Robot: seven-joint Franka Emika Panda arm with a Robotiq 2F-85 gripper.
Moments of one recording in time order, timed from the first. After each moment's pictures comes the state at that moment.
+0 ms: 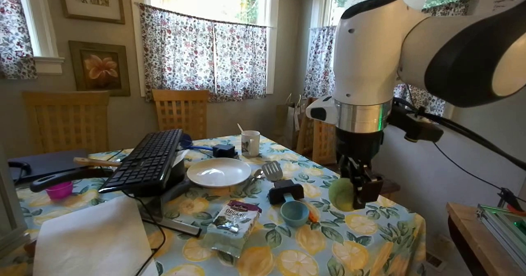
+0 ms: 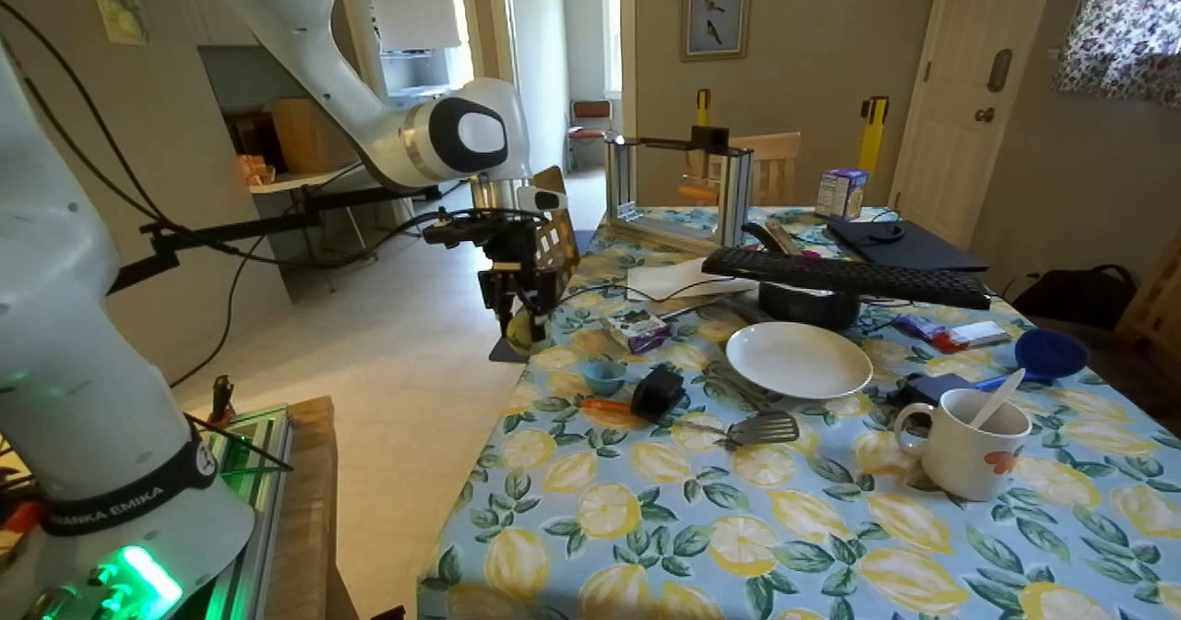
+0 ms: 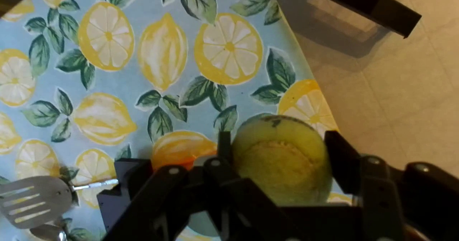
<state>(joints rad) 0.15 0.04 0.13 -2.44 -0.40 2.32 0.10</state>
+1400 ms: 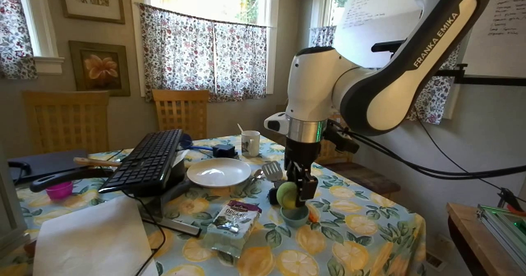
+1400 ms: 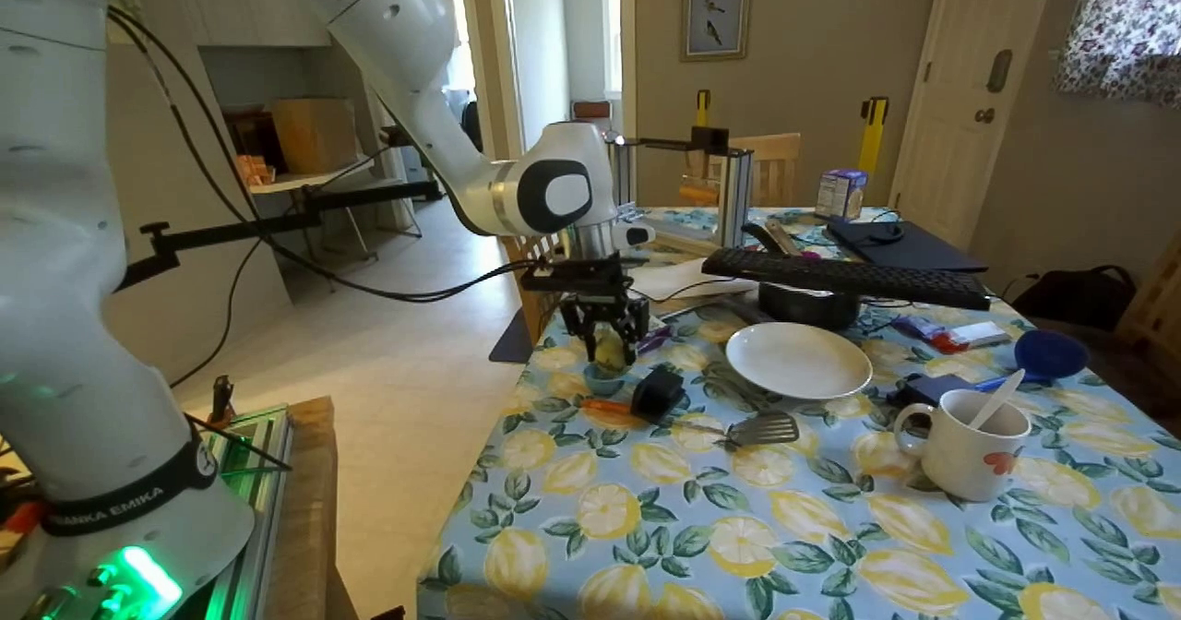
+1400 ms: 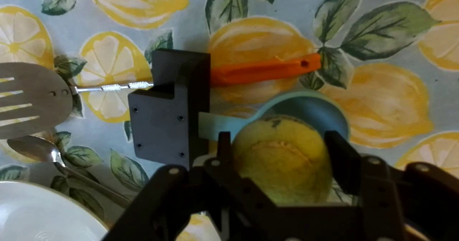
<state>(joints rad) 0.05 0.35 0.05 -2.21 -0.38 2.61 -0.22</state>
